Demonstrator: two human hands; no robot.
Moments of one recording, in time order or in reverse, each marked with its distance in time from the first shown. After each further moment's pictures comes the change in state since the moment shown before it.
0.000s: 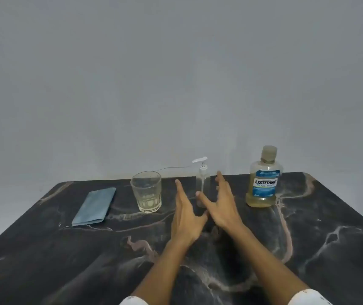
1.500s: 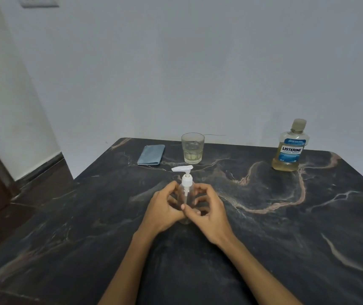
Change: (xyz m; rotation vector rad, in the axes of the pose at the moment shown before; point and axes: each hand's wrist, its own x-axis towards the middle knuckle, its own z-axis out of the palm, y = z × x) left_hand -0.172 -0.058 -0.138 -0.154 0.057 0.132; right_hand -0.201 -0.090 0.053 0.405 -0.230 -0.232
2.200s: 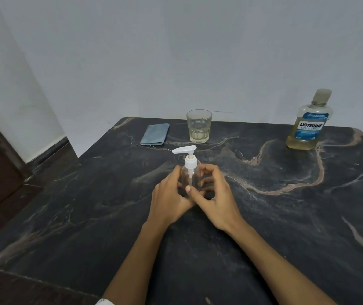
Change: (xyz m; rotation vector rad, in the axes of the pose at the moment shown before) left_hand -0.015 0.006 0.013 0.302 0.136 0.002; right_hand -0.001 0.004 0.003 -0.082 -0.026 -0.051
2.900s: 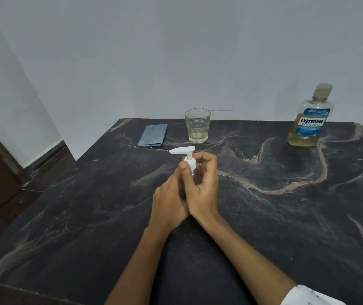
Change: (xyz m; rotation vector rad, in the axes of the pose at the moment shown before) left_hand 0.003 -0.002 0.006 0.116 0.024 0.046; right_hand 0.027 -0.021 0.044 0.228 0.356 -0.203
